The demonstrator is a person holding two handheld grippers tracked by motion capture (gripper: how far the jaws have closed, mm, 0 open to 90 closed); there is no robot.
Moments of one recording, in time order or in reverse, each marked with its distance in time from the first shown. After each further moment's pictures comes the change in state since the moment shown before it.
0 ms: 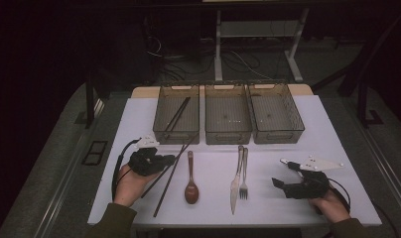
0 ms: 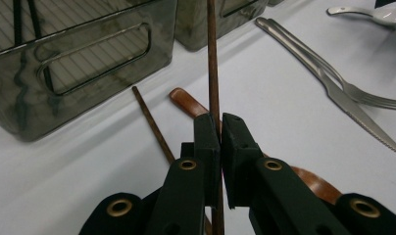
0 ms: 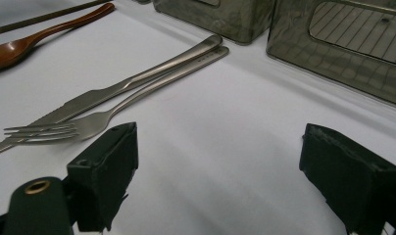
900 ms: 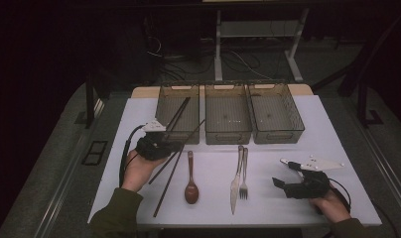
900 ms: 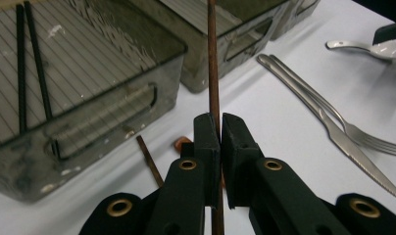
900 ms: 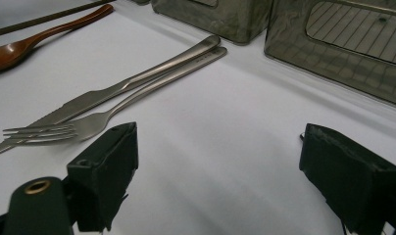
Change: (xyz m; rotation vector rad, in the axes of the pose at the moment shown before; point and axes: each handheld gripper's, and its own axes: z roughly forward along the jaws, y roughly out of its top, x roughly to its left) left arm 0.010 0.041 0.013 -0.026 -0.003 -0.001; right arm -0.002 0.000 -0.001 -0.006 -0.002 0.002
